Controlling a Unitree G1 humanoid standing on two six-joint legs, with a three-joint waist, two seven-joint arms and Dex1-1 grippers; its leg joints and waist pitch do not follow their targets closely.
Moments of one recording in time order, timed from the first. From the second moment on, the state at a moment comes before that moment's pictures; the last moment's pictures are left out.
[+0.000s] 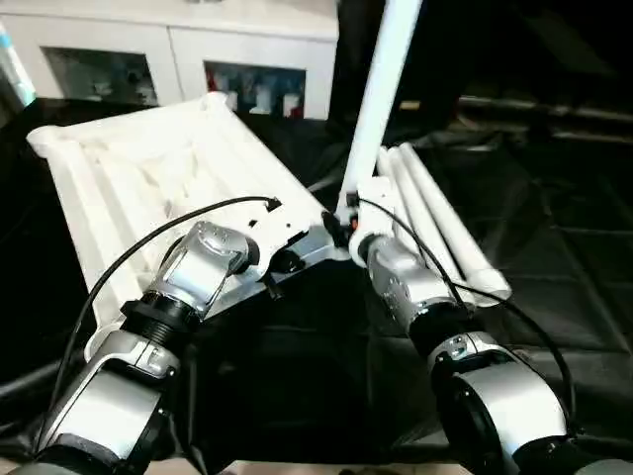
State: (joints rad) left arm -0.73 0.32 -0.33 0.54 0.15 0.47 -0.87; right arm -0.83 0.08 -0.03 1.08 0.13 0.06 0.15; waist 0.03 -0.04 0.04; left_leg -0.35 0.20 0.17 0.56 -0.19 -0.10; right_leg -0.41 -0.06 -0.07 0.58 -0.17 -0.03
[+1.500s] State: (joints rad) left arm -0.54 0.48 -0.32 0.40 0.02 0.18 -1.16; right arm -0.56 -0.32 0.22 0.48 0.12 0.16 0.97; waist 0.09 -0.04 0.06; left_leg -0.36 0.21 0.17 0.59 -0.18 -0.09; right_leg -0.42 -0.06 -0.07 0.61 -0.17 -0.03
